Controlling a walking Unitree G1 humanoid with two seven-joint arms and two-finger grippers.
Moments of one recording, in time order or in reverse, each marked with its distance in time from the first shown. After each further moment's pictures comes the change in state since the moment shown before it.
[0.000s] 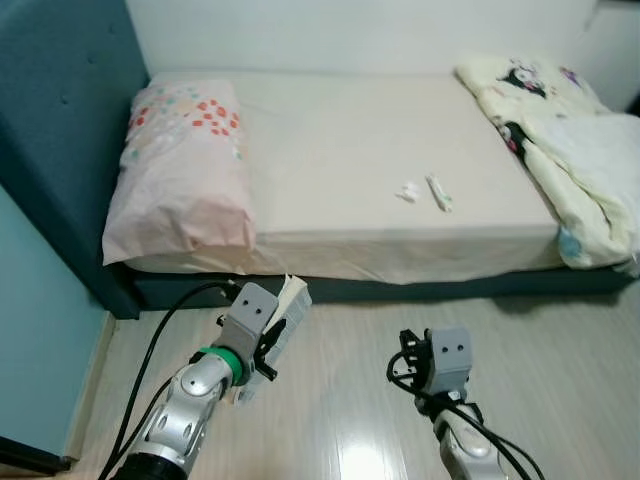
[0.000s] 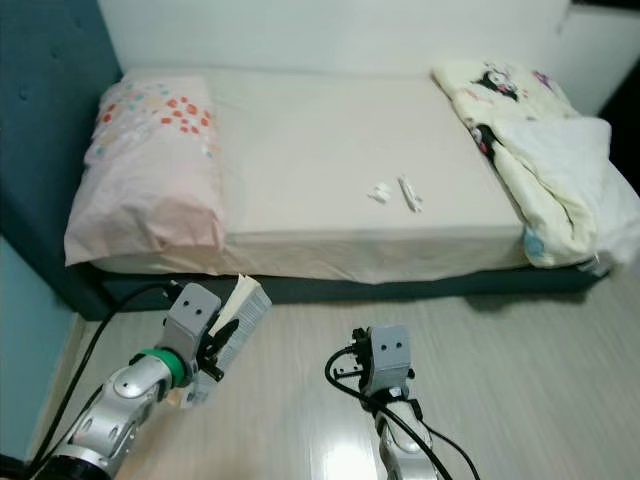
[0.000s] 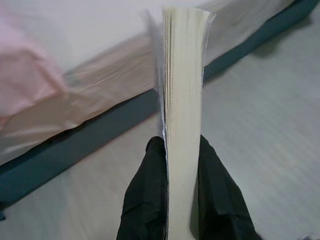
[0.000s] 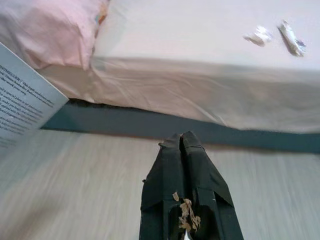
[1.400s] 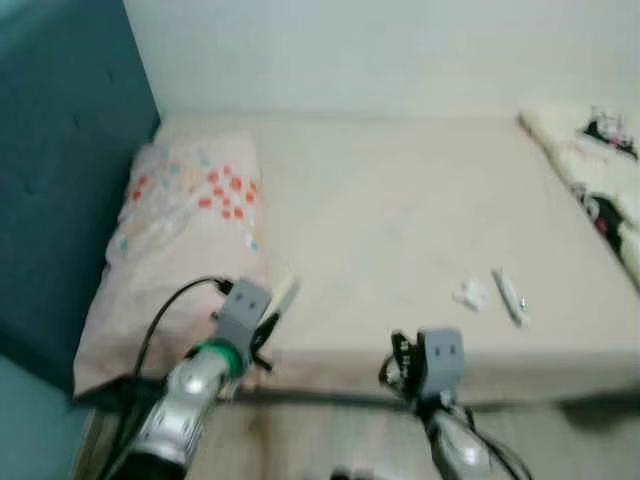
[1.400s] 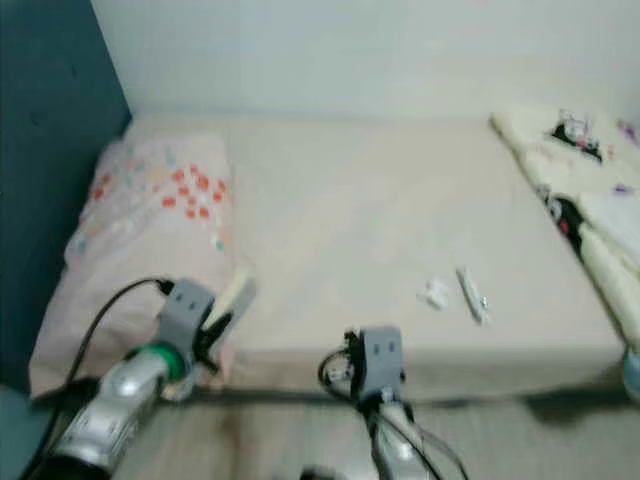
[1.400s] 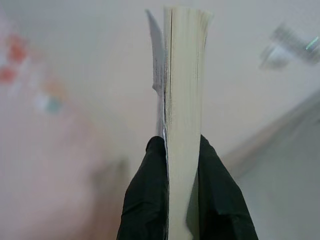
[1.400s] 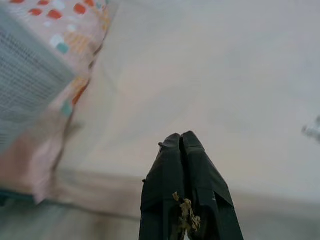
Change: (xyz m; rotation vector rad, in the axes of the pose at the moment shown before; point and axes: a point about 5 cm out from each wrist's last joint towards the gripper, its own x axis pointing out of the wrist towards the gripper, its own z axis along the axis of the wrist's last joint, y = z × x) left arm 0.010 -0.014 0.026 -0.013 -0.094 -0.059; right arm -0.004 -0.001 -0.004 0.028 0.008 -0.029
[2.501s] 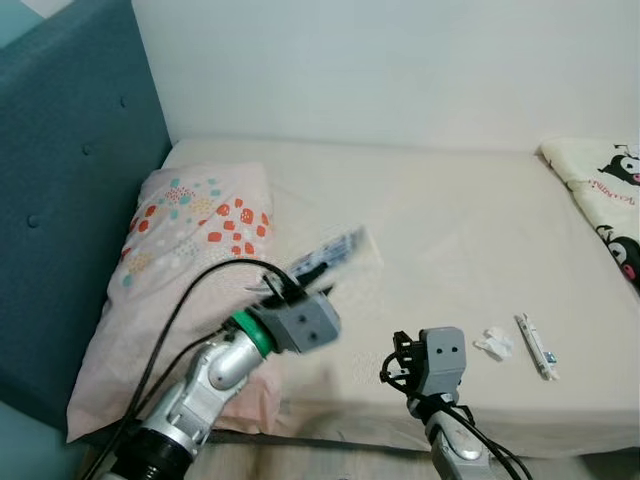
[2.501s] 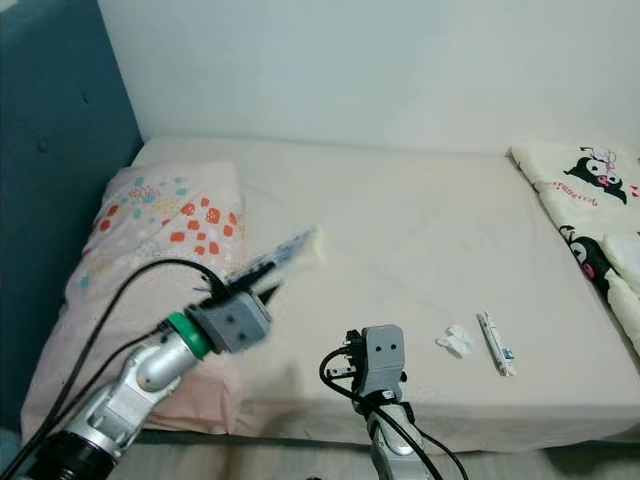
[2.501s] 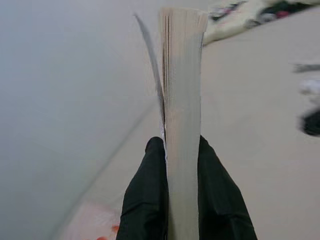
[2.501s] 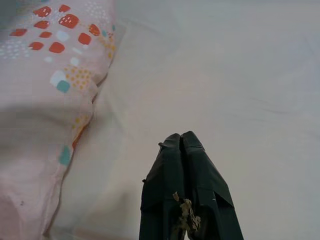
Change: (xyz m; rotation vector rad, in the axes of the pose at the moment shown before) left arm -0.004 -0.035 0.046 0.653 -0.457 -0.090; right arm 0.002 0.001 0.001 0.007 -0.002 -0.010
